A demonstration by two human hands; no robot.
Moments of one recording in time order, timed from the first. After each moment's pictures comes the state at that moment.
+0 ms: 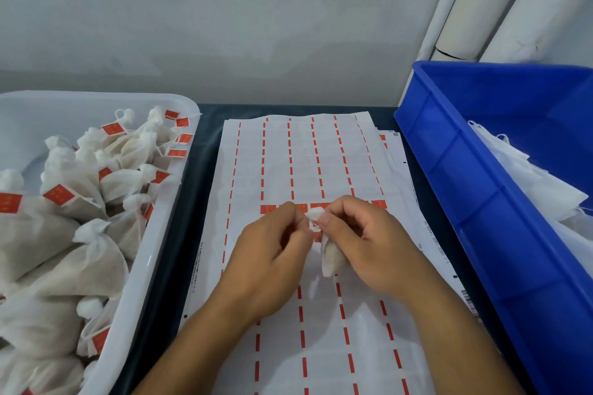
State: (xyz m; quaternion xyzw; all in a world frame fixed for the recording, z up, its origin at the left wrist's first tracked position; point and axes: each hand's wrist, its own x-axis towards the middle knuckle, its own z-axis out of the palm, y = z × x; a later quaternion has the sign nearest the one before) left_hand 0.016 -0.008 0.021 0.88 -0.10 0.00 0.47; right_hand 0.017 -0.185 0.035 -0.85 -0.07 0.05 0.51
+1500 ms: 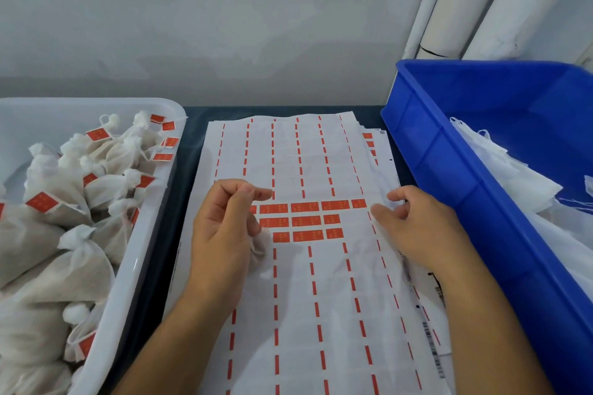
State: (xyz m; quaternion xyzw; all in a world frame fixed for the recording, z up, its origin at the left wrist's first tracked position) left_hand 0.023 -0.003 0.029 0.68 0.07 0.07 0.73; right_hand 0.033 -0.254 0.034 -0.93 0.17 0.05 0.32
